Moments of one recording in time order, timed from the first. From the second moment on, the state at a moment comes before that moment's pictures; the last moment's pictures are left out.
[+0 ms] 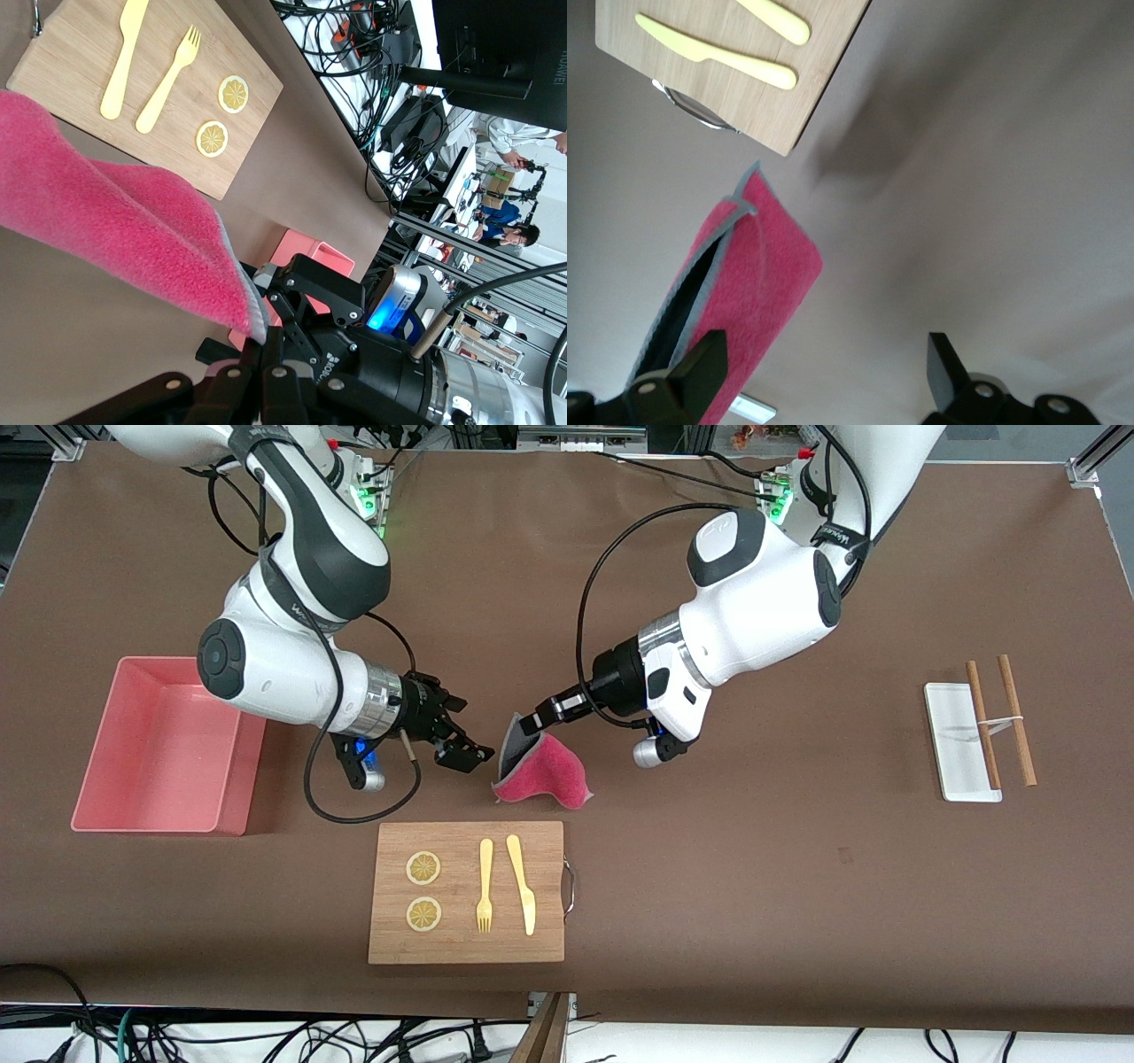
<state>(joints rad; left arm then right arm) -0.14 0.53 -0.60 -1.43 -0.60 2.51 -0.79 0.03 0.50 0.51 -1.48 0.32 2.06 1.32</state>
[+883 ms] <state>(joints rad) -0.14 0.53 -0.60 -1.43 -0.60 2.51 -0.79 0.07 0.57 0.52 -1.49 0.34 2.18 1.33</state>
